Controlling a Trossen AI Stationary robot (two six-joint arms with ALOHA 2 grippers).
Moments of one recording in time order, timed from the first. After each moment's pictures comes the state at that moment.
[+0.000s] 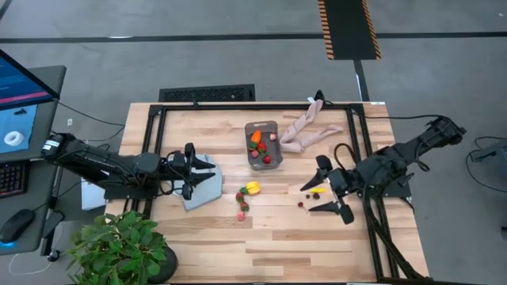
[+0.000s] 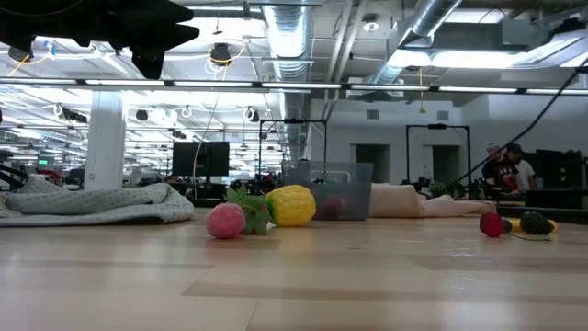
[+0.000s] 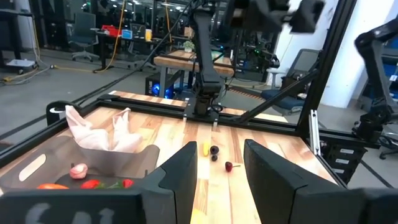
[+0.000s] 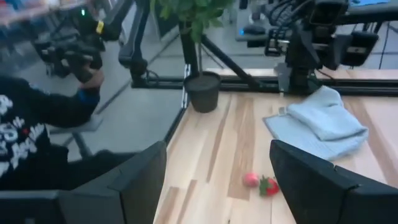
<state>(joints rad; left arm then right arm) -0.20 0.74 0.28 0.49 -0.25 -0.16 0.51 0.96 0.95 -0.28 0.15 0.15</state>
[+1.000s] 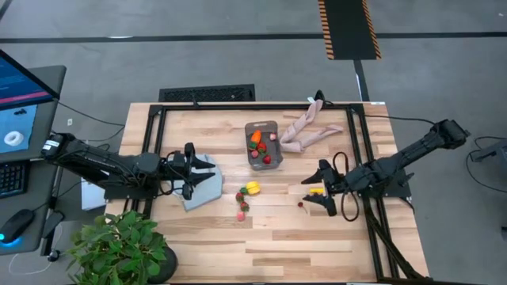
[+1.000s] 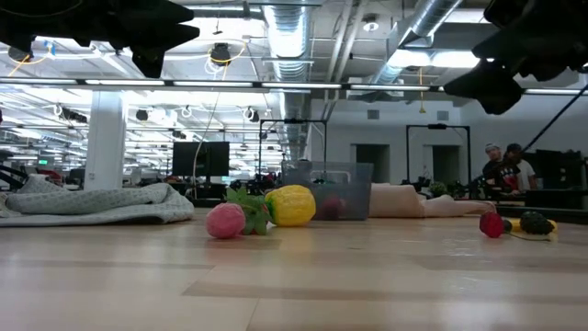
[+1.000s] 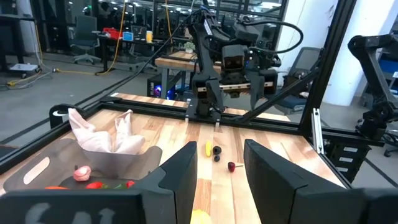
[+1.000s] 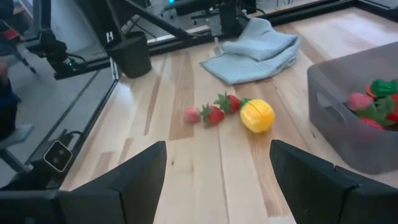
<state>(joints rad) -0.20 0.74 0.28 0.49 -0.25 -0.14 0.44 0.82 0.30 0.17 0.31 0.33</state>
